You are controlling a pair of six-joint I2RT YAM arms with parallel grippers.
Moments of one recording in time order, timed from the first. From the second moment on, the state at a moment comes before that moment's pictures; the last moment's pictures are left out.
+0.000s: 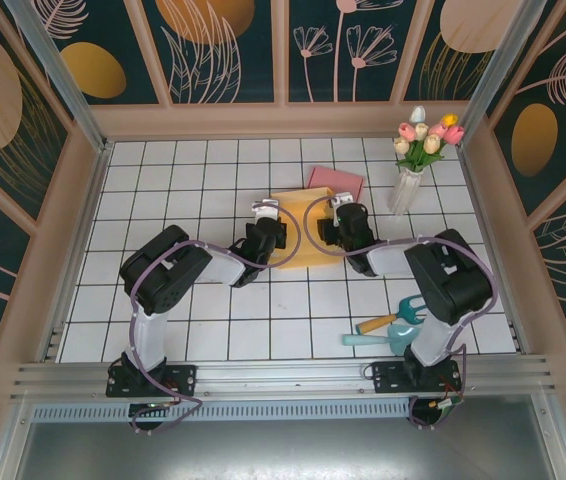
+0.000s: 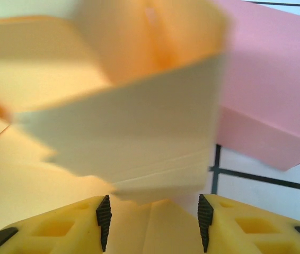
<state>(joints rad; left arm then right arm) -0.76 2.01 0.88 0.67 -0.47 -0.34 0.50 1.72 0.69 0.45 0.13 0.14</state>
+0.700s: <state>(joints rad) -0.75 2.02 0.91 0.65 -0.48 -0.34 0.42 1.19 0.57 0.19 -0.21 -0.39</state>
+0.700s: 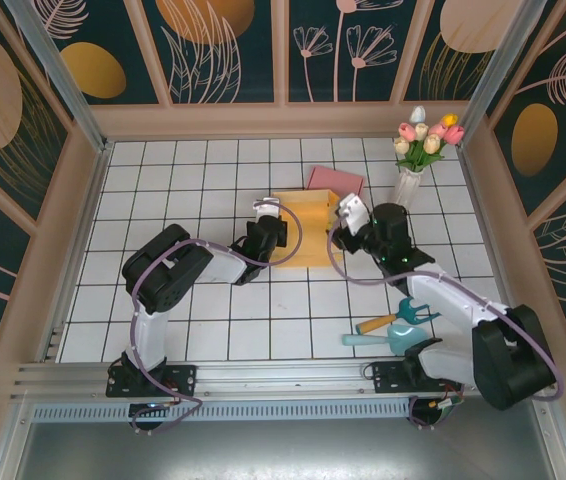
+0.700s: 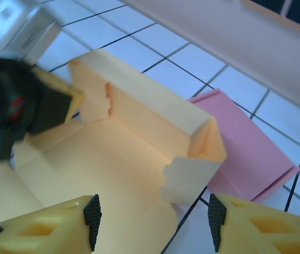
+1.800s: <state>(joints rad) -0.75 1.99 0.72 0.74 -0.30 -0.26 0.14 1.55 0.72 0.17 -0.59 -0.93</state>
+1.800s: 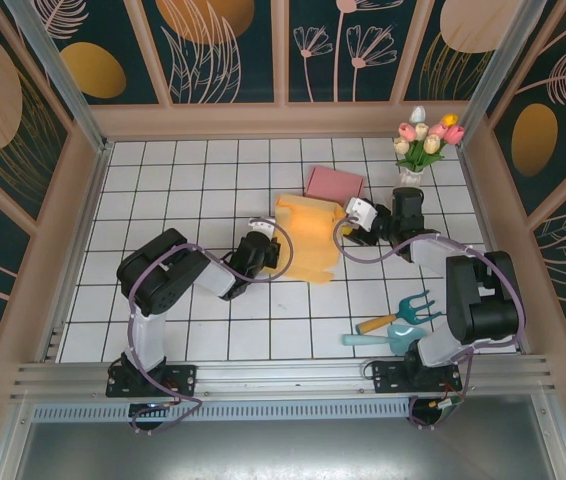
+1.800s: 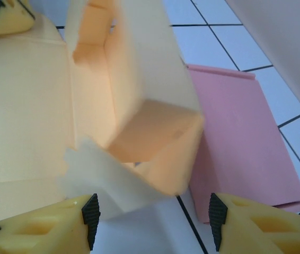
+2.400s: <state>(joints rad) -0.75 1.86 0.67 0.69 -0.26 -0.31 0.17 1.57 0.74 0.20 -0.57 -0.82</state>
